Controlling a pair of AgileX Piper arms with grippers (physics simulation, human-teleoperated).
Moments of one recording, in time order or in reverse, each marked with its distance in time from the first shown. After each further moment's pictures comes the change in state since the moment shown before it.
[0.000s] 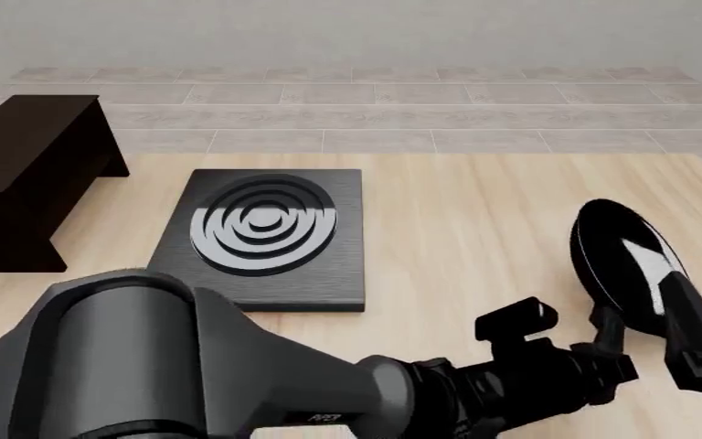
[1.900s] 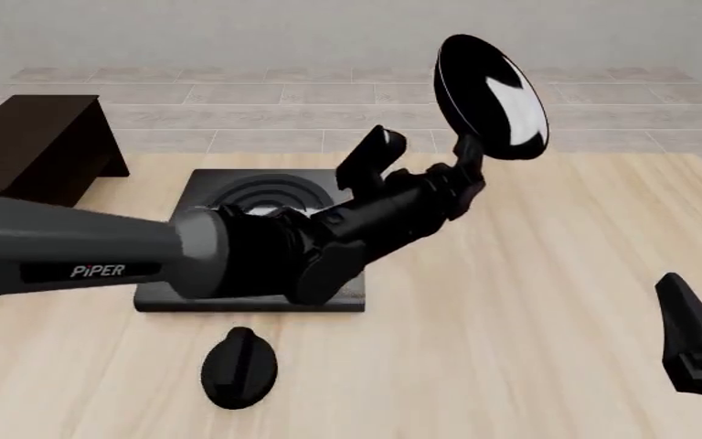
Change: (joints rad) left arm 0.329 -0.417 0.223 0.066 0.179; right arm 0.013 -0.004 0.000 0.006 -0.013
